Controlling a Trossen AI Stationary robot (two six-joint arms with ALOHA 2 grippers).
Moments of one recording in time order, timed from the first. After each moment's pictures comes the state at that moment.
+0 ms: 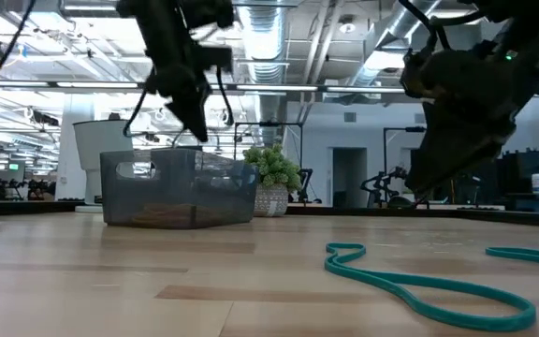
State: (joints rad) left arm 0.15 1.50 1.11 -0.70 -0.20 0.16; right arm 0.47 1.53 0.72 -0.30 0.47 0.95
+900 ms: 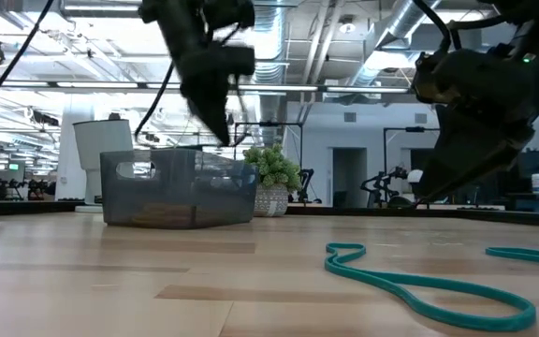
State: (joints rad) left arm 0.13 1.61 1.21 -0.68 -0.04 -0.06; right arm 0.51 1.53 0.68 -0.25 0.48 1.02
